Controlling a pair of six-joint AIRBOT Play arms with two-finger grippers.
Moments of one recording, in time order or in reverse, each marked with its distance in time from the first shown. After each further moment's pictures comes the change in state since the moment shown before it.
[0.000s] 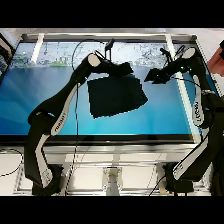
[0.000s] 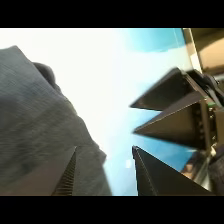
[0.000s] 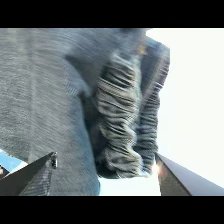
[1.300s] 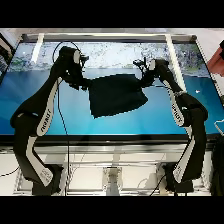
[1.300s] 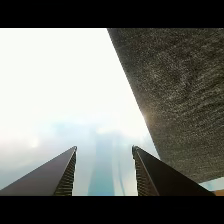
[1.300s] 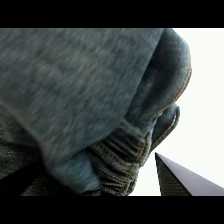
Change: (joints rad) left arm 0.138 0.125 -0.077 0.858 -0.697 -0.116; right arm 0.270 -0.134 0.001 -0.459 -0.226 -0.064
